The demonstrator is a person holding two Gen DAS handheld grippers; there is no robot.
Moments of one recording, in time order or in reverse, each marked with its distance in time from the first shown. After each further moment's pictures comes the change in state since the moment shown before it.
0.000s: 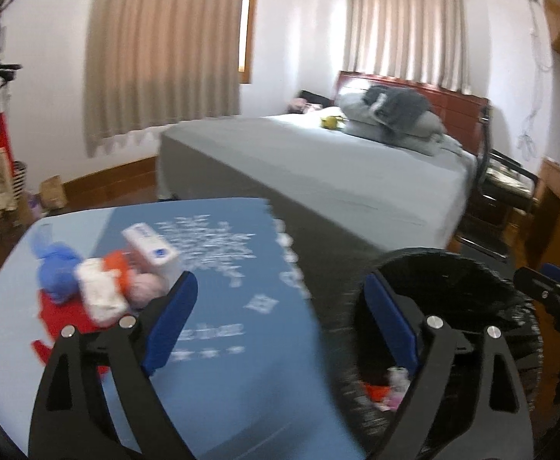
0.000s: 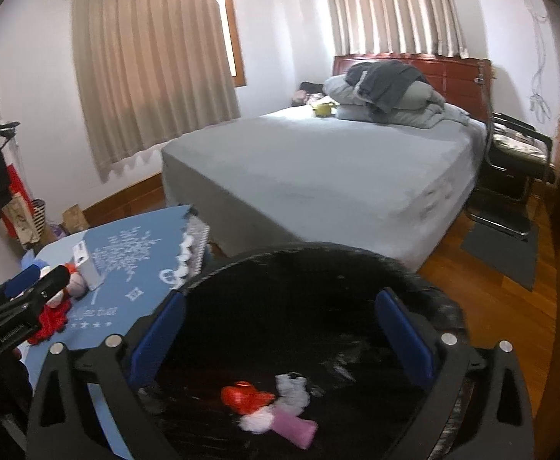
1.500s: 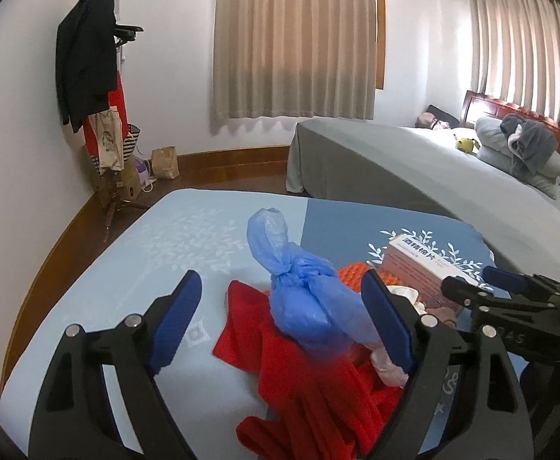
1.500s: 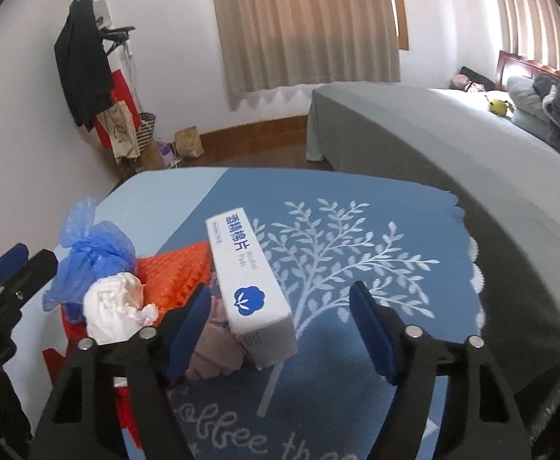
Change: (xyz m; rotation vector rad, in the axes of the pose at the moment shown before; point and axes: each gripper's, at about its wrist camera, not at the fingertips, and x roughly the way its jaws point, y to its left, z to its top) left arm 0.019 0.218 0.003 -0.188 -0.008 0.388; right arm 0.195 0.285 0.006 -0.318 0.179 0.416
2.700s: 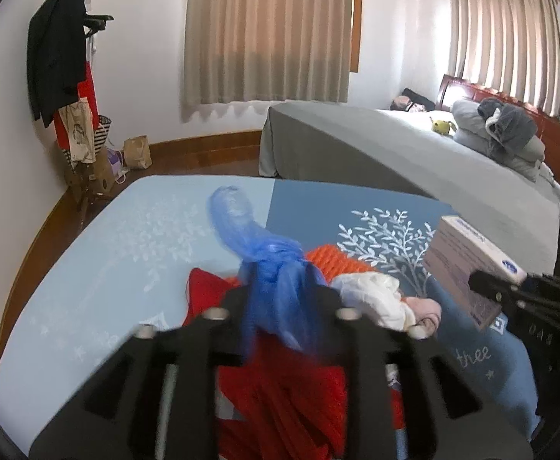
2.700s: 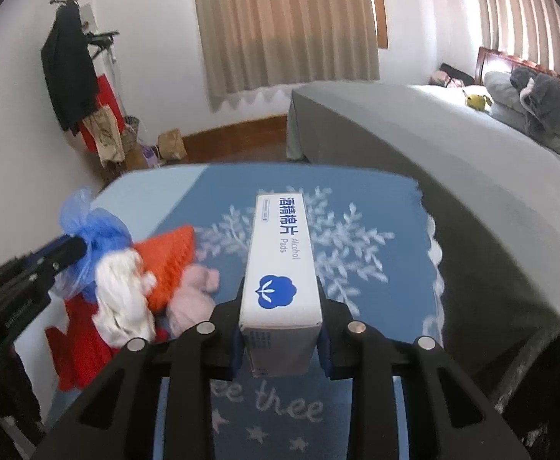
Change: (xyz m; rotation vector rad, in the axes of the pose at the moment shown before) left arm 0.018 -0.018 -0.008 0.029 0.065 -0.095; right arm -0.034 -0.009 -0.021 0.043 0.003 -0.071
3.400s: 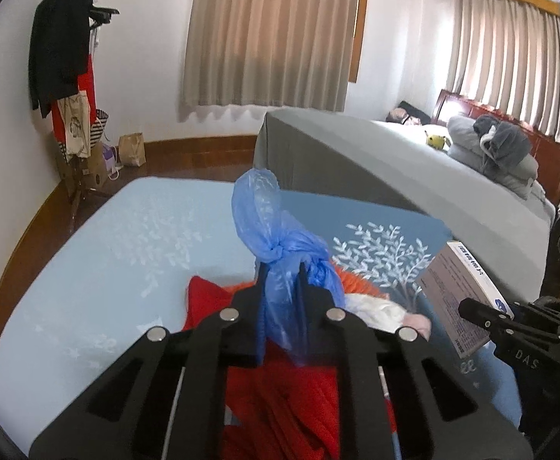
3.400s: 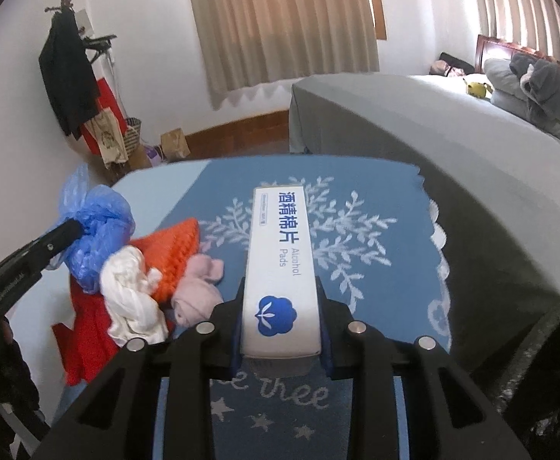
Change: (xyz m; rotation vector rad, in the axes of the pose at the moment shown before) left arm -0.014 0.011 0.009 -0.047 -0.036 -0.049; right arm -0.013 -0.010 -0.009 0.032 -0.006 0.033
